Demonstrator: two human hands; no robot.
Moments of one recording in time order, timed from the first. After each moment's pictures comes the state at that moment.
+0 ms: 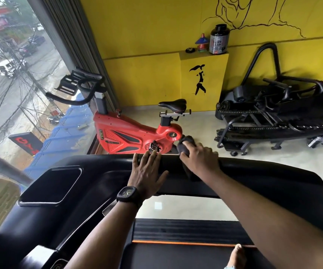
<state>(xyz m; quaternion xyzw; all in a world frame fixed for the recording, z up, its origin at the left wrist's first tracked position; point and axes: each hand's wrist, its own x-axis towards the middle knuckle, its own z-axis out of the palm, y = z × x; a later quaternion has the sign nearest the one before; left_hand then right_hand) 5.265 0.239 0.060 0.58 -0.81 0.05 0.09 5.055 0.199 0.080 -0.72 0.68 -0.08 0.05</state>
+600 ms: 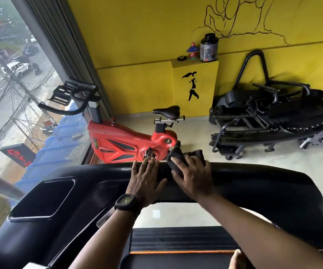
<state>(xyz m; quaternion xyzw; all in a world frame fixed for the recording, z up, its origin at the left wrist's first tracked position) 5.254 0.235 0.059 0.56 -0.83 0.06 0.07 5.054 0.239 0.056 -0.76 0.62 -0.18 -0.05</state>
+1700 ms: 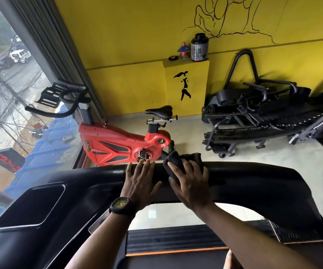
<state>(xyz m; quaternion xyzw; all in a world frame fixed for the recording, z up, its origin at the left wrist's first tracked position) 5.251 0.233 0.053 0.54 -0.84 0.08 0.07 5.048 0.262 0.045 -0.73 0.65 -0.20 -0.06</state>
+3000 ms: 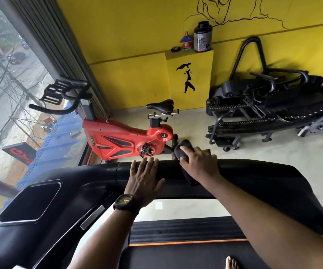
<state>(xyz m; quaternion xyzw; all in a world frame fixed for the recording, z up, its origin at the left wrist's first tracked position) 5.211 0.236 0.054 0.55 -0.83 0.04 0.05 4.987 0.209 0.070 -0.71 0.69 -0.11 0.04</state>
